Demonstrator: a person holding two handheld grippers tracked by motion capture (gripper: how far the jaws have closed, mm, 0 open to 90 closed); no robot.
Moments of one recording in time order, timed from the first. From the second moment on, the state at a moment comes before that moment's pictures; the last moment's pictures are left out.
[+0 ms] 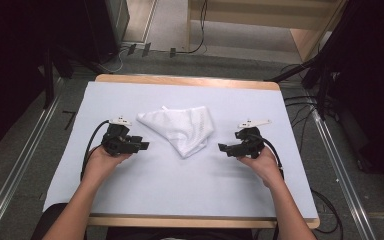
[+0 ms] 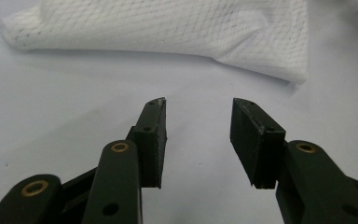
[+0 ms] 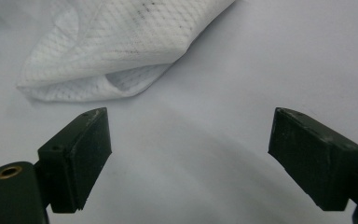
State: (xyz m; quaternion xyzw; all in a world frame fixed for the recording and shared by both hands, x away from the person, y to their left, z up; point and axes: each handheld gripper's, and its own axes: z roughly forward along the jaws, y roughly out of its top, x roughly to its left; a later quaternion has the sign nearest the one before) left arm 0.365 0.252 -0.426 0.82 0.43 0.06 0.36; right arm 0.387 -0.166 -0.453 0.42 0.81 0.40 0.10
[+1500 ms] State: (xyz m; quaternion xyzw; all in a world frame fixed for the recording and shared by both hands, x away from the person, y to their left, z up) left arm 0.371 0.267 -0.427 0.82 0.45 0.02 0.36; right arm 0.388 -0.155 -0.446 0.42 0.82 0.39 0.09
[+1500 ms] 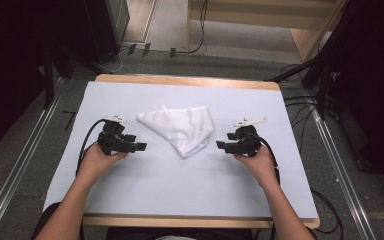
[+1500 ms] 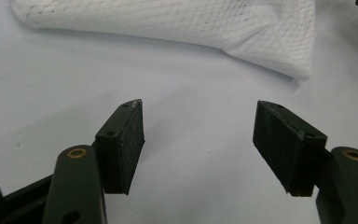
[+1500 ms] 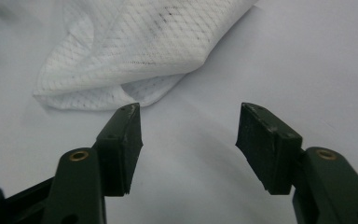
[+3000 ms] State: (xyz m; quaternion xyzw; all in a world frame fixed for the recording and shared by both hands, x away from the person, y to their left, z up) left arm 0.347 0.284 -0.424 0.81 0.47 0.03 0.36; right arm 0.465 -0.101 -0.432 0.43 0.82 0.37 0.09
